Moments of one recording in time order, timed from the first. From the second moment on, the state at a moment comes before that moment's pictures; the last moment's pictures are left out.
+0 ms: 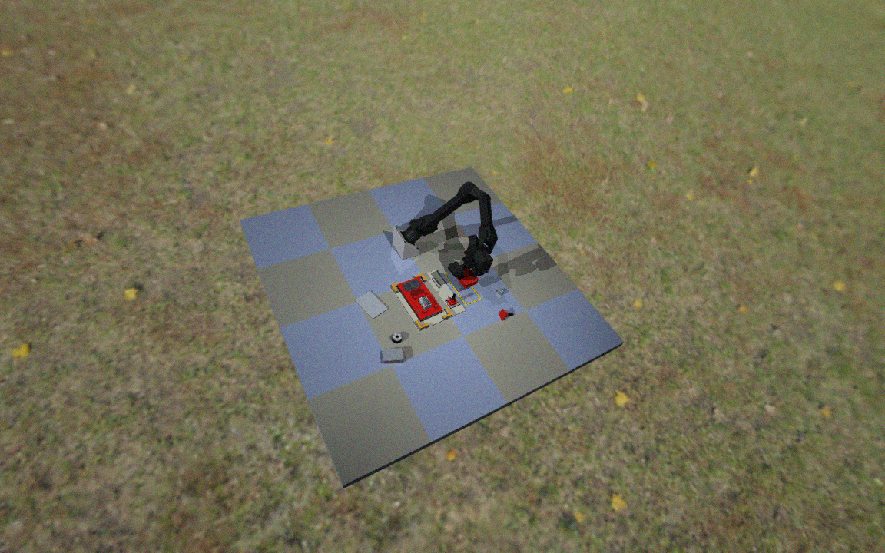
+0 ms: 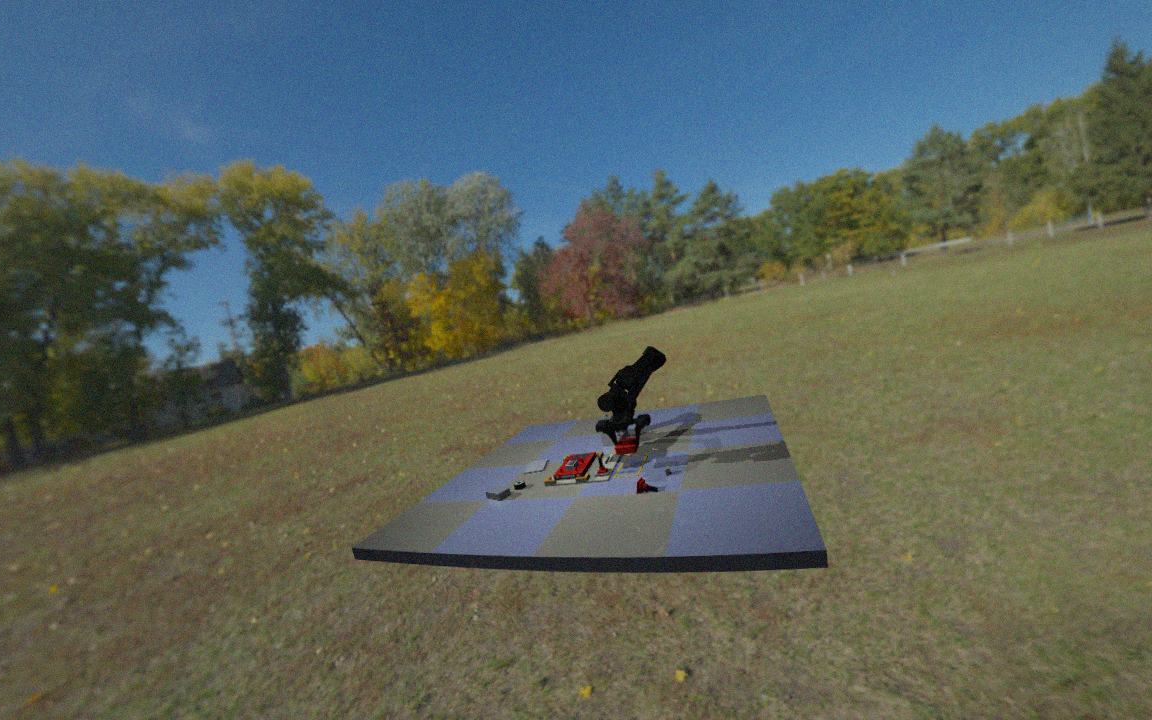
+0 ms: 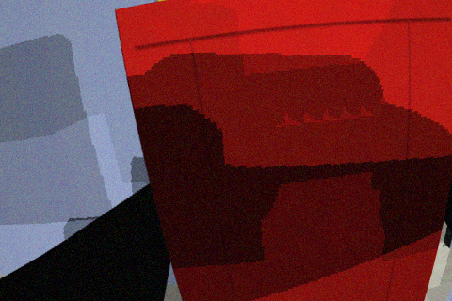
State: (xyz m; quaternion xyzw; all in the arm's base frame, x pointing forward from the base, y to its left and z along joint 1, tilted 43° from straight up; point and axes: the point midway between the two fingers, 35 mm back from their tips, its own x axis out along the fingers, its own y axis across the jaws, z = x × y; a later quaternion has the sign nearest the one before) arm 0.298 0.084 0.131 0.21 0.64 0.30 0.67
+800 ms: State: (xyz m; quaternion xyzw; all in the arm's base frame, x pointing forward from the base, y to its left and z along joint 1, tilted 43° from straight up) arm 0.297 0.097 0.117 0.21 0.64 0.30 0.67
